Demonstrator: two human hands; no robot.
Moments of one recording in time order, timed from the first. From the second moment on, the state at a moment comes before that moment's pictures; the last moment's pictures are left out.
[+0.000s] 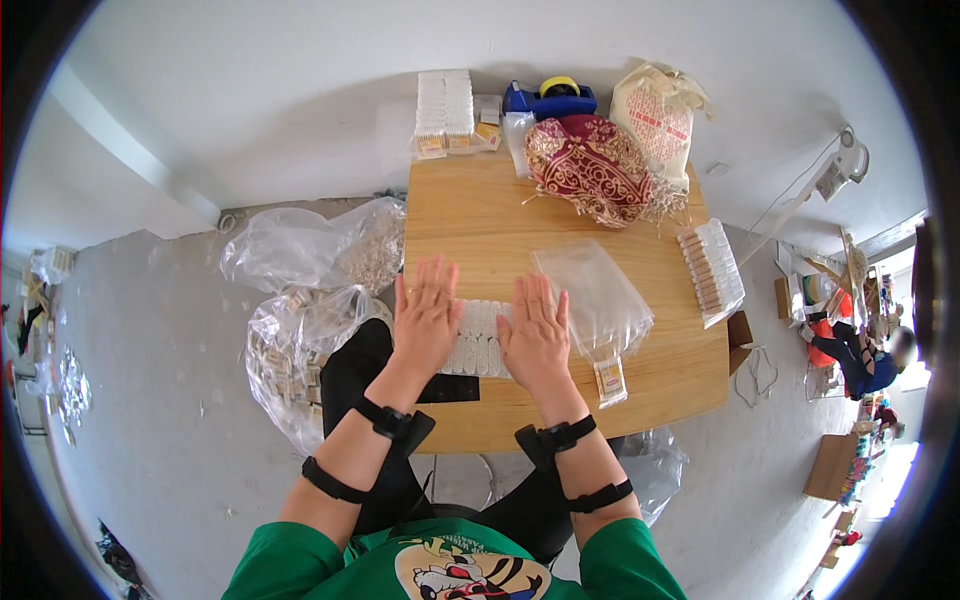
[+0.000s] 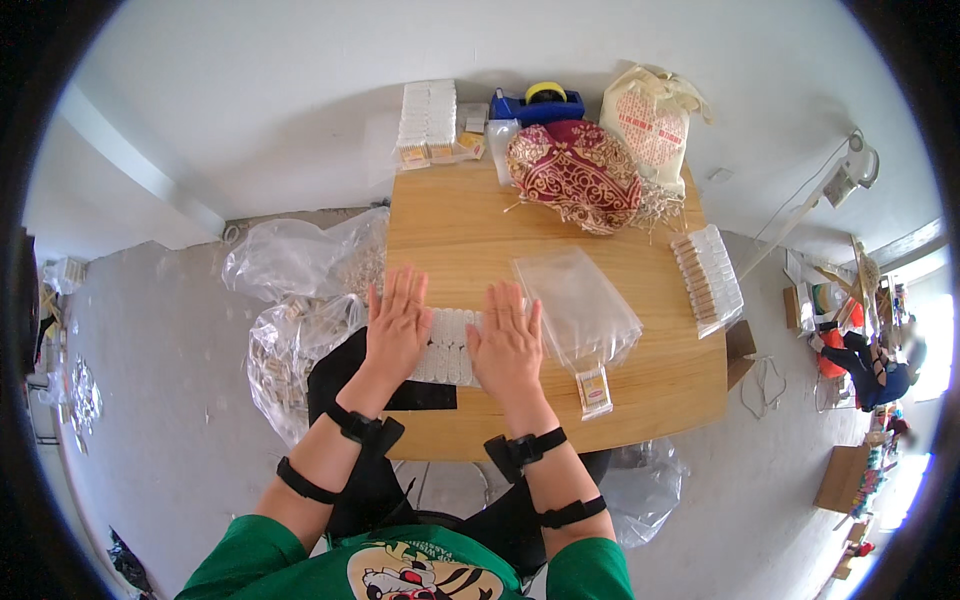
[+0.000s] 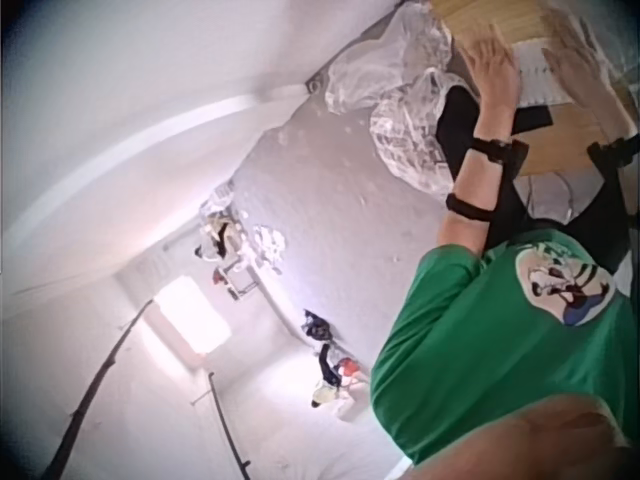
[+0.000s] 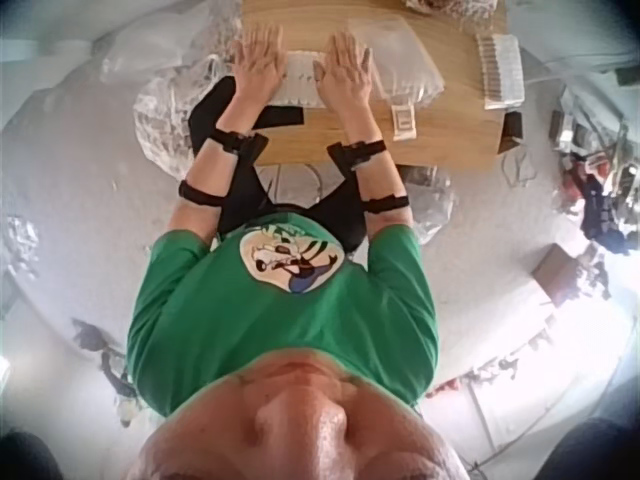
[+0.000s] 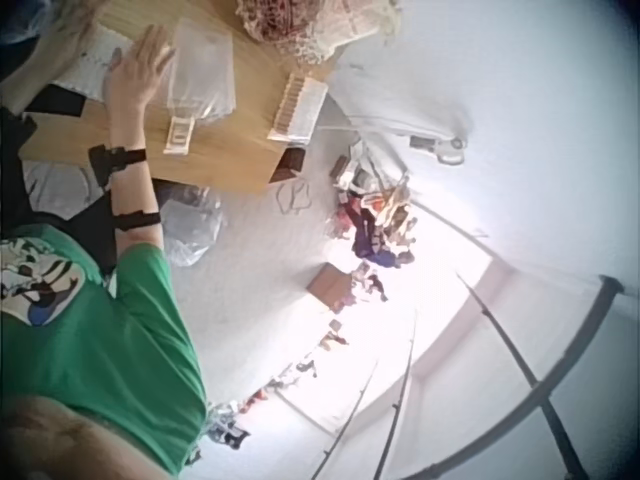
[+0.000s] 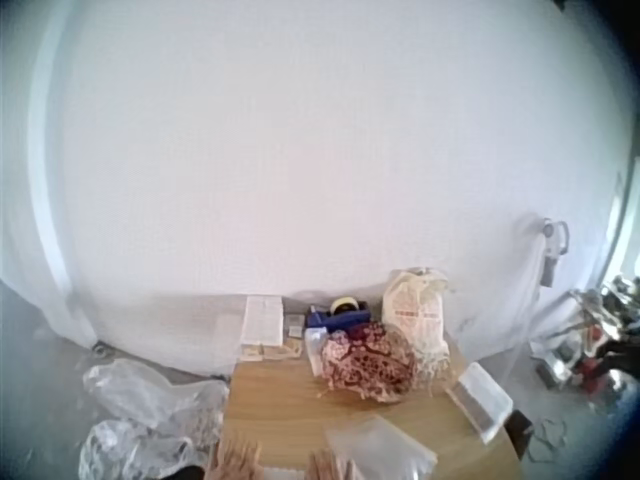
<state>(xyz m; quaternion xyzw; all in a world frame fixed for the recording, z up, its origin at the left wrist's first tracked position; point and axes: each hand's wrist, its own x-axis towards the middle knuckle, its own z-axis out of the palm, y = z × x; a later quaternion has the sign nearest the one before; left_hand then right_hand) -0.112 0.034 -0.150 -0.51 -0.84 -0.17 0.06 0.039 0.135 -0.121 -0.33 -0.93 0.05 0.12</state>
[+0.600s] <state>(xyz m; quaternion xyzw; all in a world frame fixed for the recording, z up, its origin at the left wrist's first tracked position) -0.114 -0.019 -0.176 -0.11 -0.52 -0.71 -0.47 0.120 0.128 -0.183 -0.35 -0.56 0.69 0.31</state>
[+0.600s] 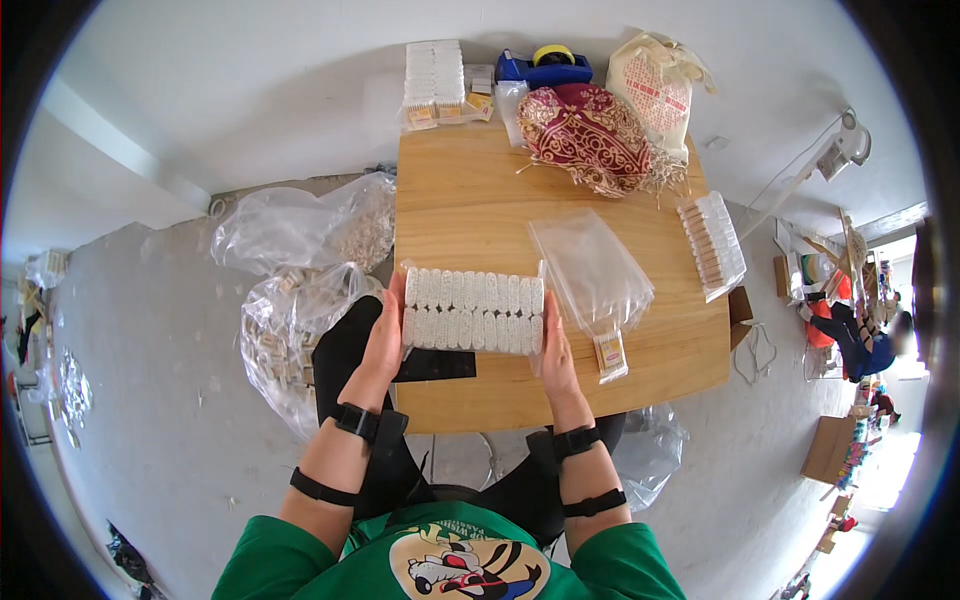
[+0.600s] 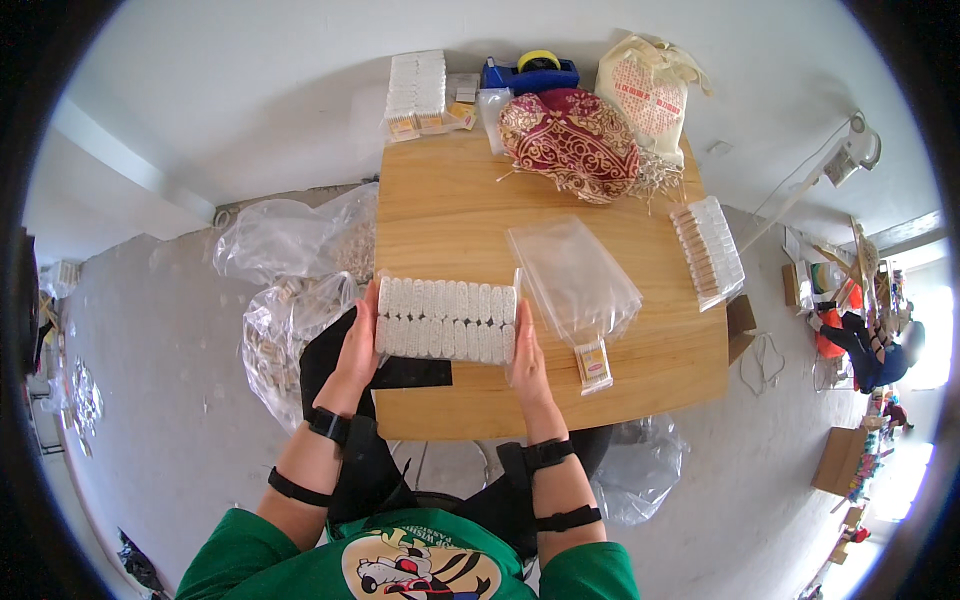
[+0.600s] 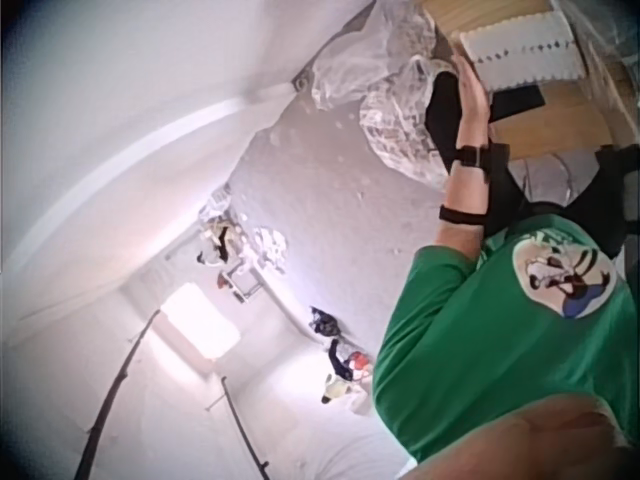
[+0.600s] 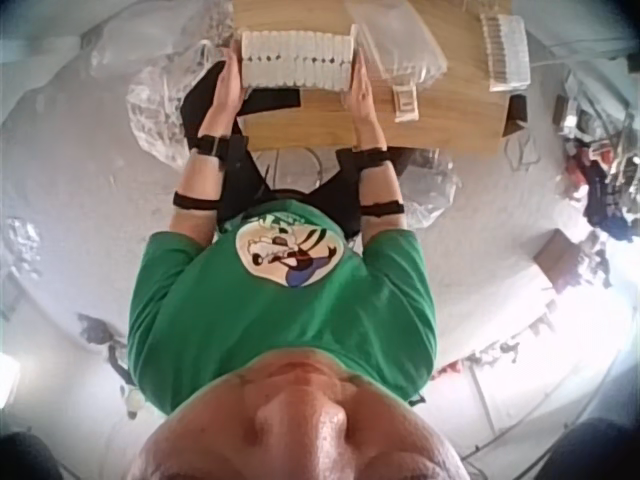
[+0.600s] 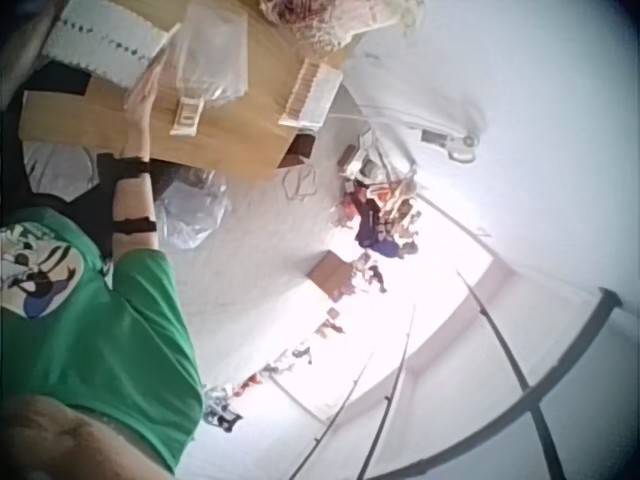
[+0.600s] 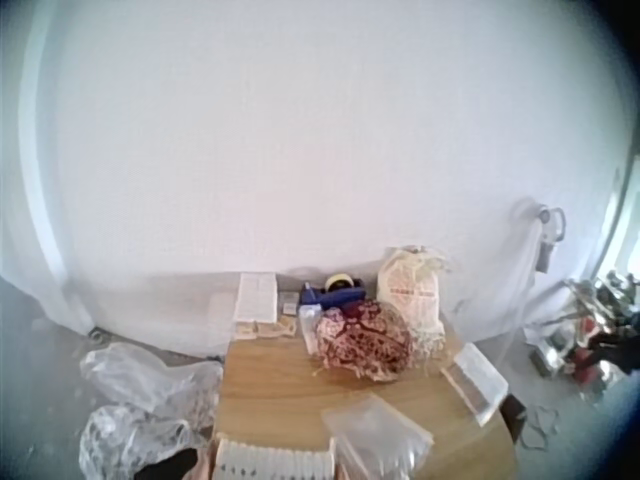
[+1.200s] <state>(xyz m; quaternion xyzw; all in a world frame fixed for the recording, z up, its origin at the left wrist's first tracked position) -0.115 -0.009 -0.185 -0.24 -0.64 -0.59 -0.43 0.109 0.131 -0.188 -0.32 -0.66 0.63 0.26</state>
